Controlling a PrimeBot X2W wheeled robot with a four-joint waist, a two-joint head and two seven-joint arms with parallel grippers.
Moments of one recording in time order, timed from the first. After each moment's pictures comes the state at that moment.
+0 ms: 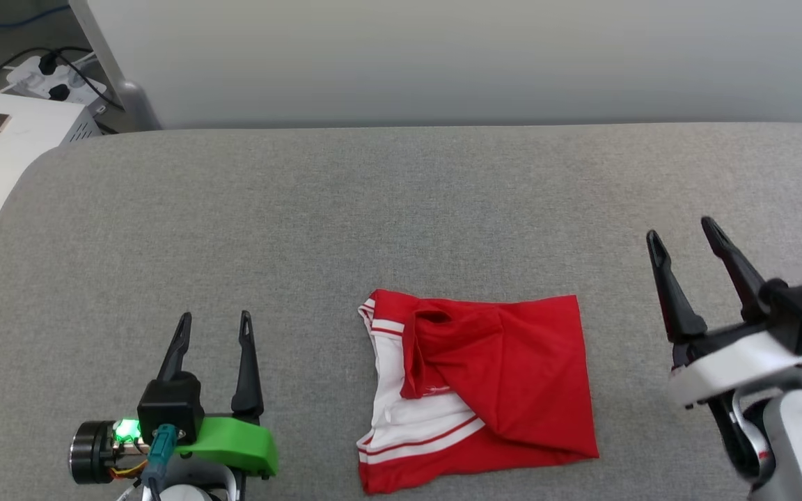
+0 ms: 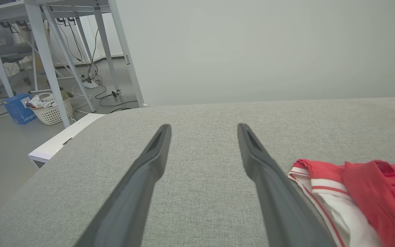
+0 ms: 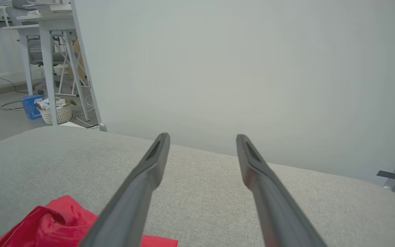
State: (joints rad) left arm -0.02 0.09 -0.06 0.11 -0.05 0.06 -0.26; right arm -0.23 -0.27 0.16 0.16 0.29 0.13 -0.26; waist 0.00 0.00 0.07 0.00
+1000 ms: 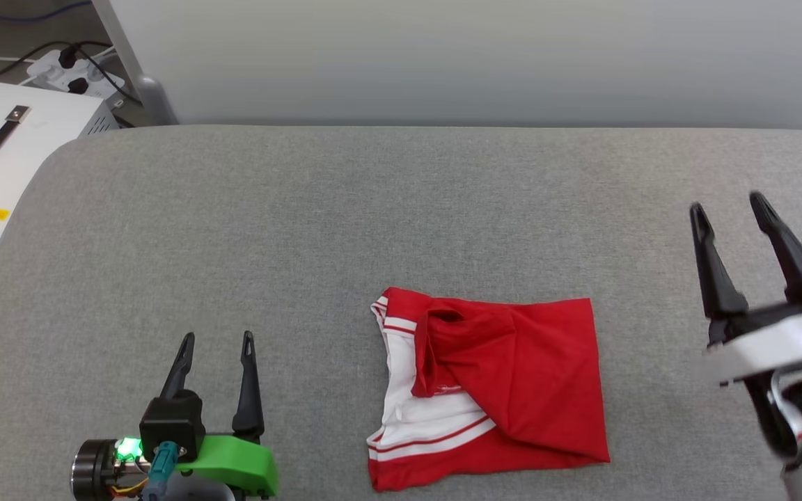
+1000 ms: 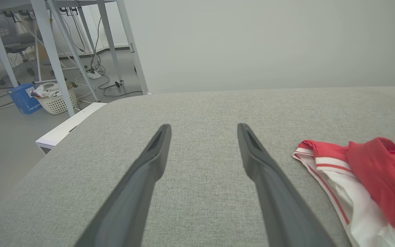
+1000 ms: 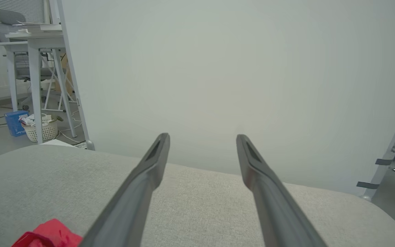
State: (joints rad) left arm 0.02 0.09 -0.06 0.11 -0.05 0.04 -0.26; right arm -0.18 -0.27 0.06 0.02 0.27 0.13 -0.21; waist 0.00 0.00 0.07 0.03
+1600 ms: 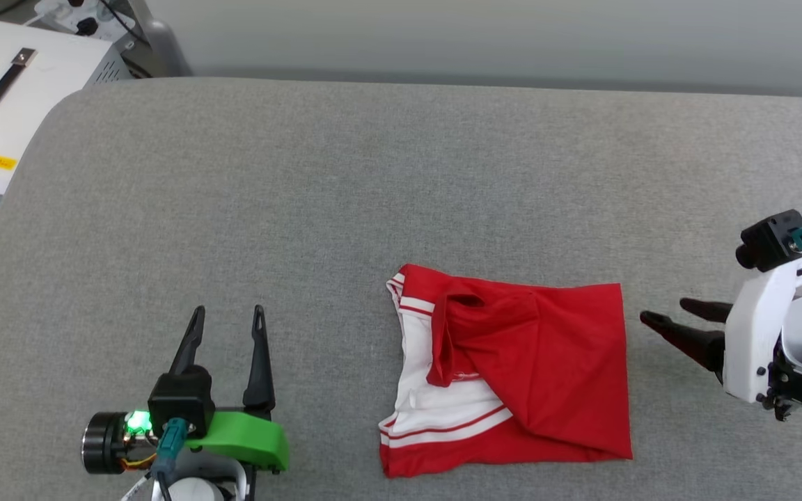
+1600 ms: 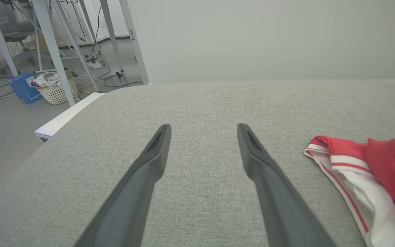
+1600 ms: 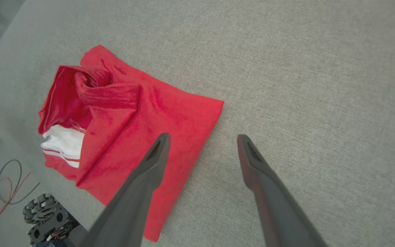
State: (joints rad) left arm -0.03 0.08 -0.07 0.12 -0.05 0.04 -0.26; right arm -0.37 -0.64 0.44 0.08 0.94 0.13 0.62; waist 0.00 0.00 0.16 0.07
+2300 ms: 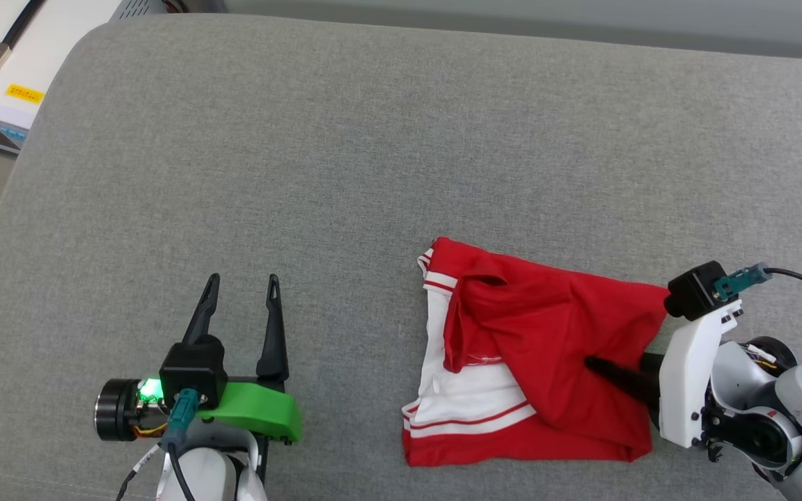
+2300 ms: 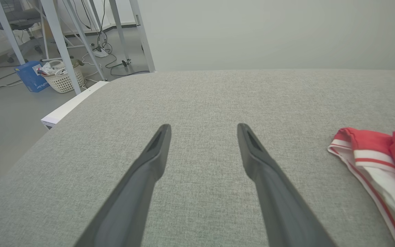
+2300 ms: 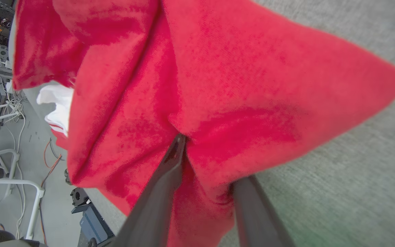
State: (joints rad) left arm -0.11 0.06 -0.10 0.14 -0.05 0.03 -0.26; right arm -0.36 -0.58 0.62 0.16 1.00 0.13 0.55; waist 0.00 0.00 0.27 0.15
